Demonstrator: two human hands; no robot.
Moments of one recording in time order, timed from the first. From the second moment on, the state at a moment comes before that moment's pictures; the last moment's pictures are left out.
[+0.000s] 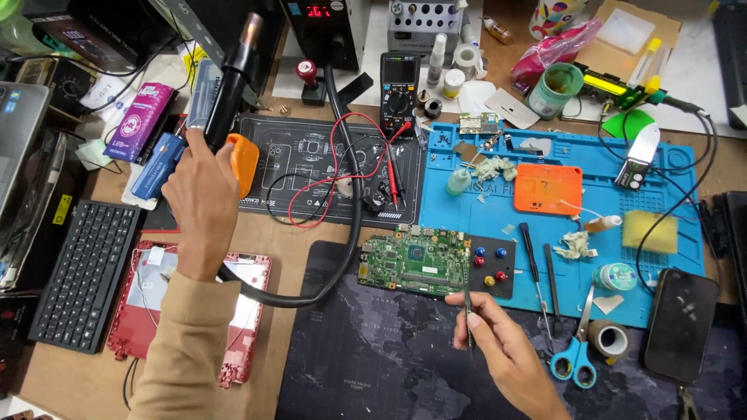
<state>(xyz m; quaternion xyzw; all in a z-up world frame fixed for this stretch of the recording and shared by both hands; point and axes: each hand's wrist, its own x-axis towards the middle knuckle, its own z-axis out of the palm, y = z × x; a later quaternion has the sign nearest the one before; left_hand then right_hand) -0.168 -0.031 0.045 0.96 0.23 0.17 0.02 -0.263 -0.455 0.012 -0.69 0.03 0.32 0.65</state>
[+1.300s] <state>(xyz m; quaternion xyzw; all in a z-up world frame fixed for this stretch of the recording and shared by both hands) -0.296 -0.280 0.075 0.88 -0.24 0.39 -0.11 -0.253 -0.495 0.013 -0.94 -0.21 -0.20 0.19</state>
